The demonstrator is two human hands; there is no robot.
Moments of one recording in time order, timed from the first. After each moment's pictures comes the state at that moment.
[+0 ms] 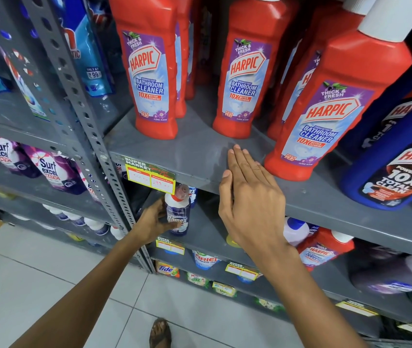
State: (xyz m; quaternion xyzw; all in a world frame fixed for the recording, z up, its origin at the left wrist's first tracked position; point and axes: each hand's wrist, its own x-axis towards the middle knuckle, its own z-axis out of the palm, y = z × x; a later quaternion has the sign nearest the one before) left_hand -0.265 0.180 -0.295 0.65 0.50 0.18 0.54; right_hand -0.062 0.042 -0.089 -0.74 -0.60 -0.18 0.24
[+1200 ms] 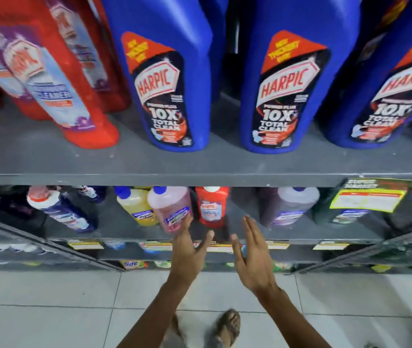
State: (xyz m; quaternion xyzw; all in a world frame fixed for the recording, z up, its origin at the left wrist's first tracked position) left_hand 0.036 -0.104 -0.277 0.70 0.48 0.26 0.45; right_hand 0.174 -0.217 -0.315 -0.84 -0.39 0.18 0.33
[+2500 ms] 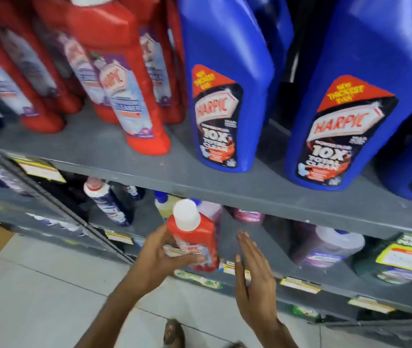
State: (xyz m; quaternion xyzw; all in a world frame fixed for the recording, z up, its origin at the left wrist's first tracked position) left_hand -0.059 -0.066 -0.185 0.66 0.44 0.28 0.55; right_hand 0.137 -0.191 -0.270 -0.70 -0.50 0.11 0.49
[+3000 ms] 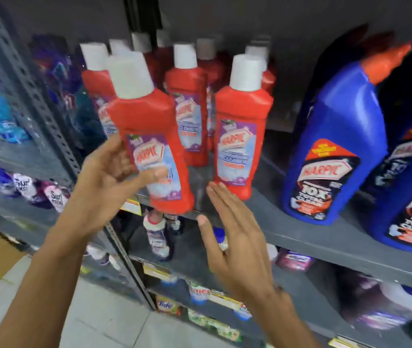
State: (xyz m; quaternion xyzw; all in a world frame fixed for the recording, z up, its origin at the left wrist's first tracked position) left_hand -0.200 0.070 0.015 0.69 0.27 0.52 0.43; right_hand 0.010 -0.043 -0.081 -0.60 -0.65 -0.01 0.46
